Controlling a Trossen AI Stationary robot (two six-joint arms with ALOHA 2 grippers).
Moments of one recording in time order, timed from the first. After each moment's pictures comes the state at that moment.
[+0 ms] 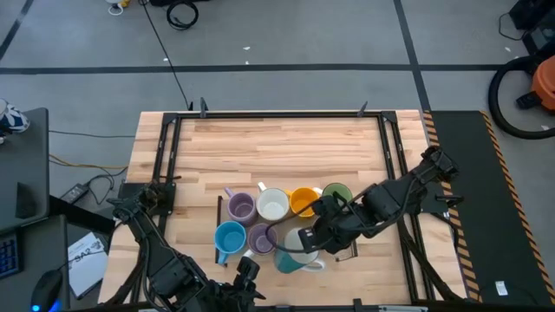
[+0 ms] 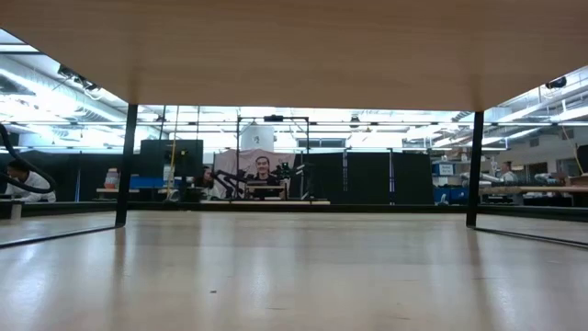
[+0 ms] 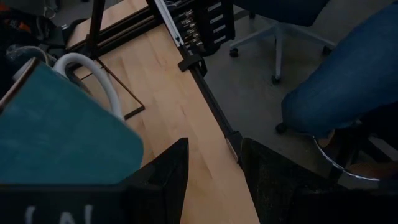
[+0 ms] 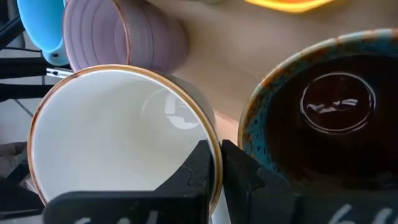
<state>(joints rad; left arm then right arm) -0.83 2.06 2.36 -1.10 -0.45 -0.17 0.55 1.75 1.91 -1.18 0.14 1.76</state>
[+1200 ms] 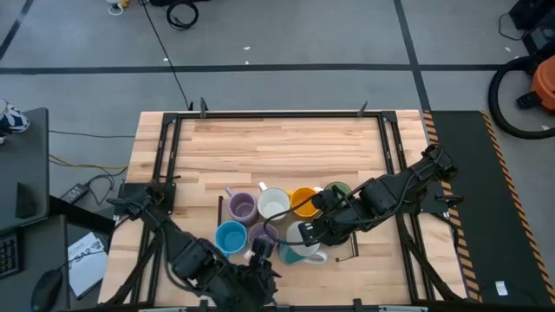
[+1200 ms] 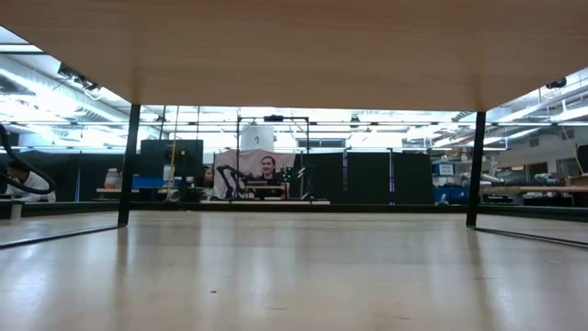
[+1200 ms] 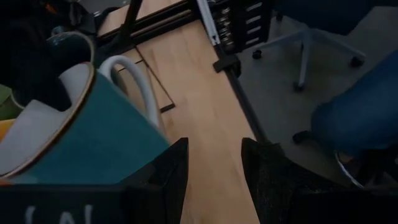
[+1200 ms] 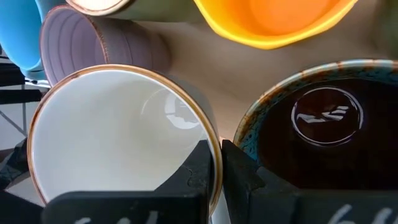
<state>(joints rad) -0.72 2.07 2.36 -1.09 -0.45 -0.17 0.52 1.74 1.92 -1.26 0.12 1.72</state>
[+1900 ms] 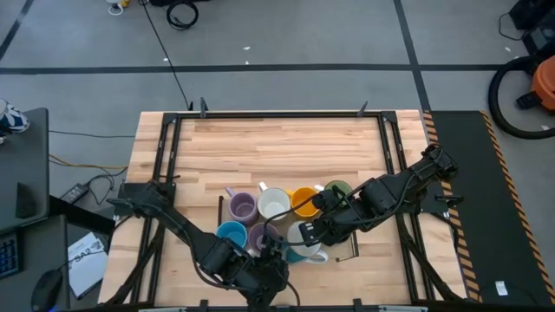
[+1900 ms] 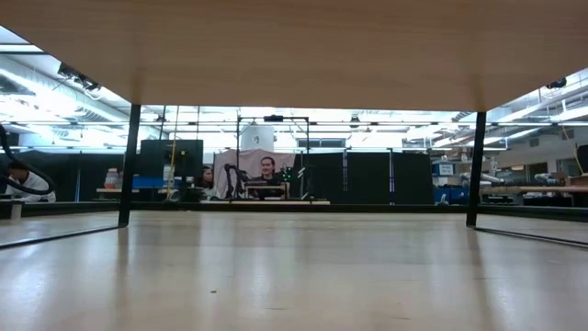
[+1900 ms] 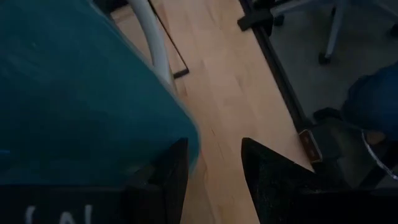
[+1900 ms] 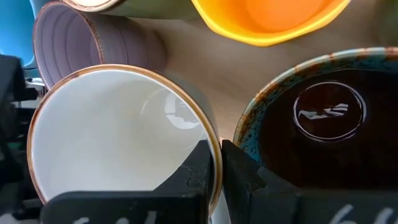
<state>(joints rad) -0.64 2.07 2.14 -0.98 -0.43 -0.17 0.52 1.74 1.92 -1.27 0.11 1.72</state>
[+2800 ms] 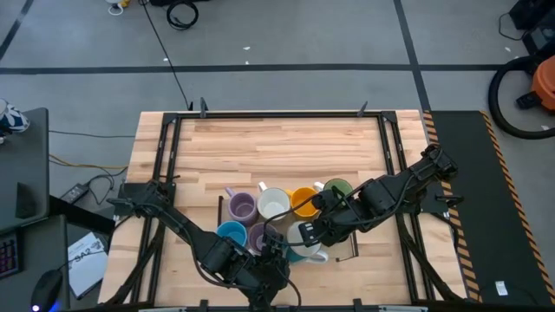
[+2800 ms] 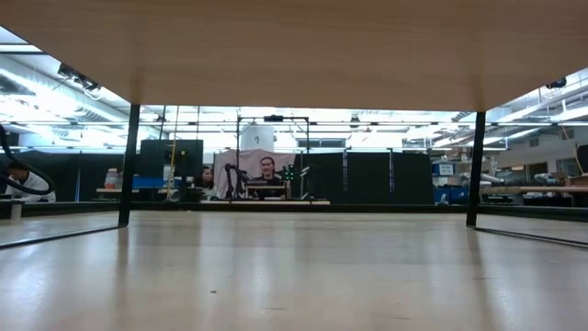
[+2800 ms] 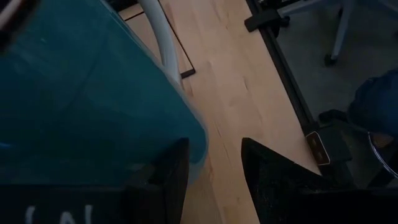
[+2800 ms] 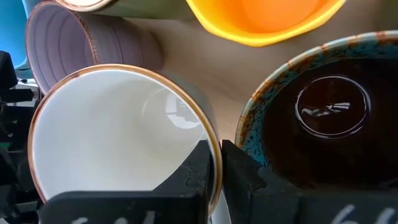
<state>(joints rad) -0.63 2.07 2.14 -0.98 -0.45 -0.17 0.52 1.75 1.91 -1.26 0.11 1.72</state>
